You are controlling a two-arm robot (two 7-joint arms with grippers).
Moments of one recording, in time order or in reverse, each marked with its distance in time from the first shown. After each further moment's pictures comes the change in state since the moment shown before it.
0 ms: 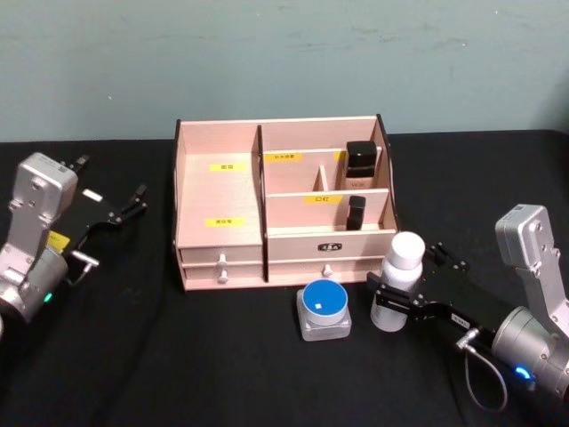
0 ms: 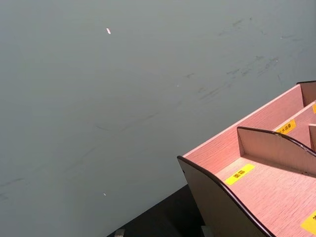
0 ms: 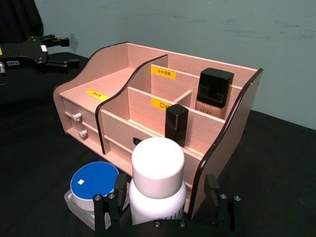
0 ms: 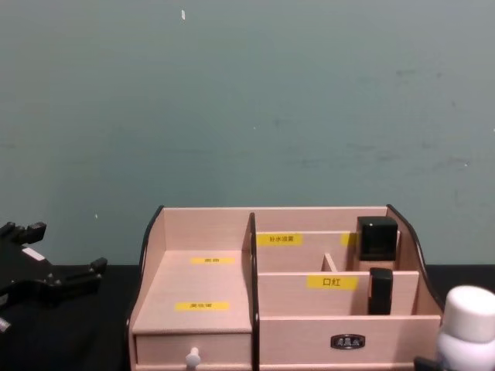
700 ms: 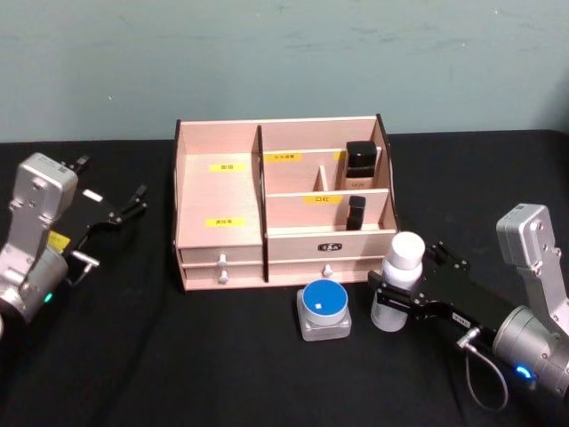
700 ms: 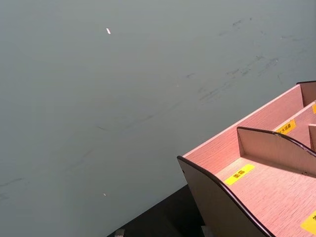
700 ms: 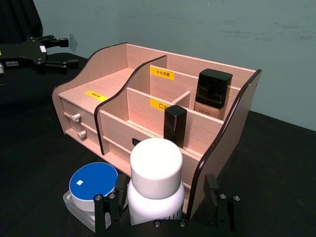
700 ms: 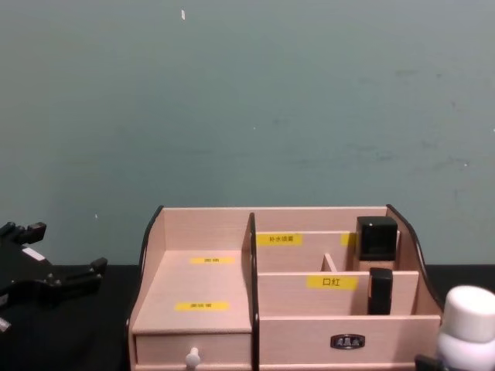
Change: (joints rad) left arm 0.000 0.000 0.000 0.000 0.000 0.000 0.000; right arm 0.001 -0.001 0.001 0.000 -0.001 -0.002 -0.002
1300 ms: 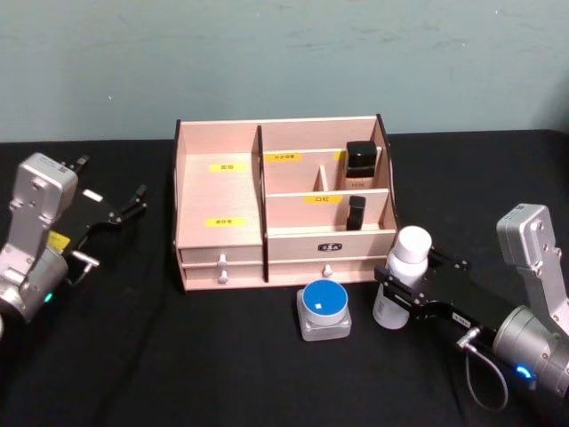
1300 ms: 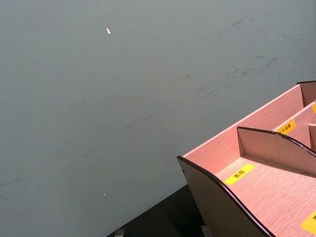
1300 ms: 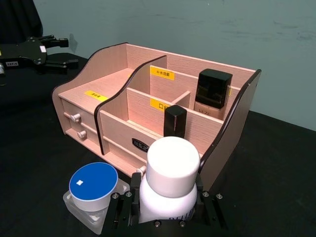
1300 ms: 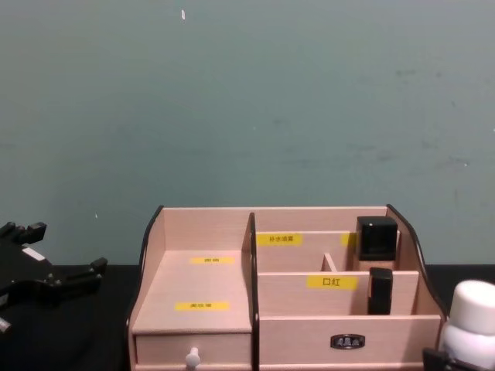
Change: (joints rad) left arm 0.000 0.000 0.000 0.000 0.000 0.000 0.000; right arm 0.000 0.001 0.000 0.000 0.001 -0.001 0.000
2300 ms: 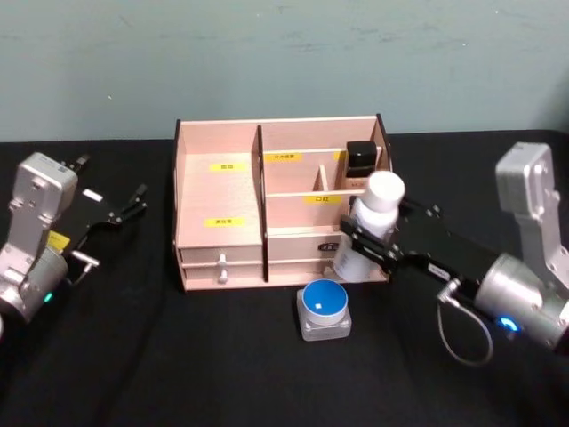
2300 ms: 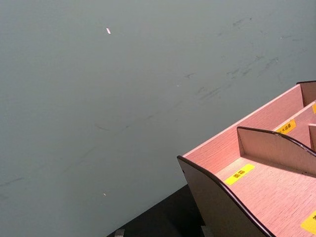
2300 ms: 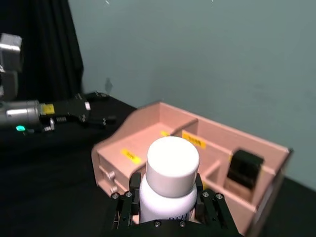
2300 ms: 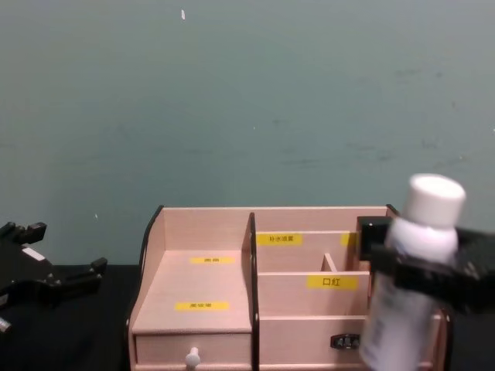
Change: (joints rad) left arm 0.000 0.000 0.000 0.000 0.000 0.000 0.000; right arm 0.099 0.011 -0.036 -0.085 0.069 0.013 0.071
